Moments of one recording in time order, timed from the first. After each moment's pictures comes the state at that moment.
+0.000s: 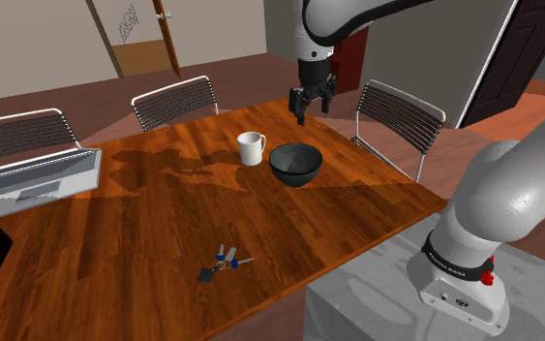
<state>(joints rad) 0.01 -0.43 0.04 -2.30 -0.05 1.86 0.23</state>
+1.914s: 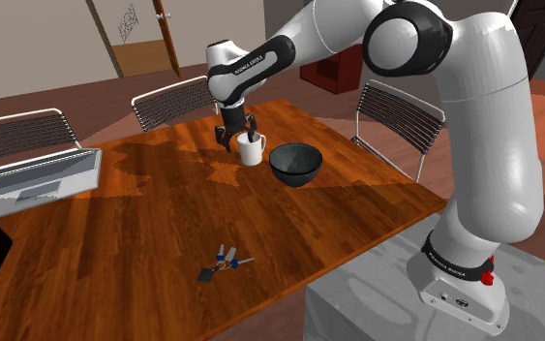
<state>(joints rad) 0.06 0.51 0.09 -1.54 -0.09 2.02 0.37</state>
